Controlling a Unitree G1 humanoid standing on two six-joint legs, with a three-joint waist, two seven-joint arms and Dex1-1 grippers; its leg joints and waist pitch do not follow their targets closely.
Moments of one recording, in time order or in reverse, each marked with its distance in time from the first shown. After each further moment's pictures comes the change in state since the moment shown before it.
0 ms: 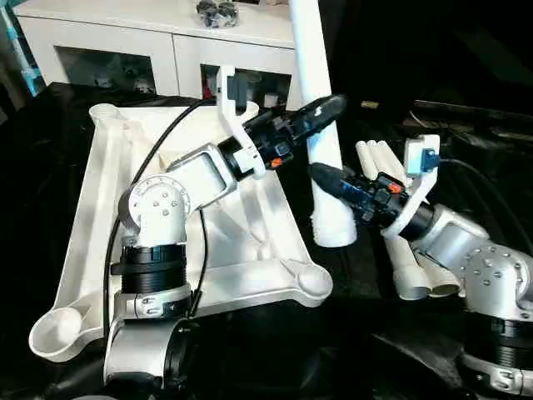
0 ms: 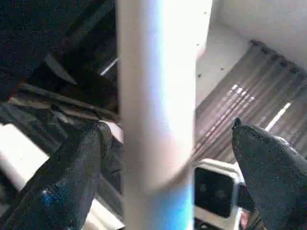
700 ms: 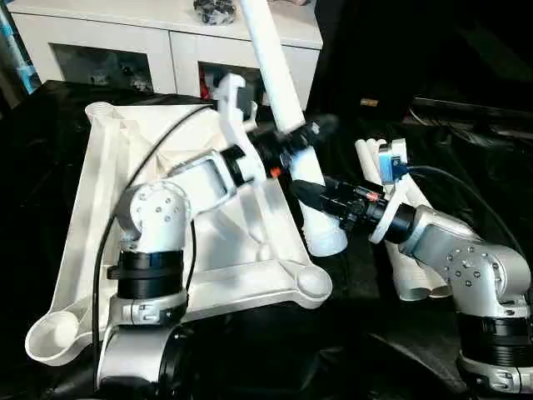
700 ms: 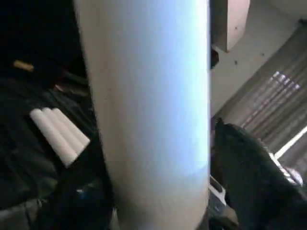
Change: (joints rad) left arm 0.025 0.023 -0.054 -0.016 0.067 -0.018 0.097; right arm 0.002 -0.046 0.152 0.001 -0.095 -0.089 -0.016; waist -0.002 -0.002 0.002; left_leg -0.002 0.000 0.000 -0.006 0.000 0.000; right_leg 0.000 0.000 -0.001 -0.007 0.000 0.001
